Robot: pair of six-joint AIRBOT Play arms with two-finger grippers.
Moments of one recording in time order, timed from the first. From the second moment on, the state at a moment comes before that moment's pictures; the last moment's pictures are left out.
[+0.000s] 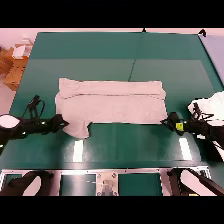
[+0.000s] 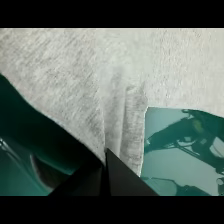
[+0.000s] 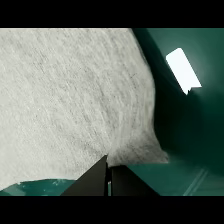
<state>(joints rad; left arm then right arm) 0.14 -0.82 0.45 0.81 -1.01 -1.40 -0.46 -1.05 0.40 -0.71 0.92 1.28</state>
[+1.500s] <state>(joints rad) 0.16 -1.63 1.39 0.65 -0.94 -1.29 -0.36 -1.77 1.48 -0.75 1.07 1.42</state>
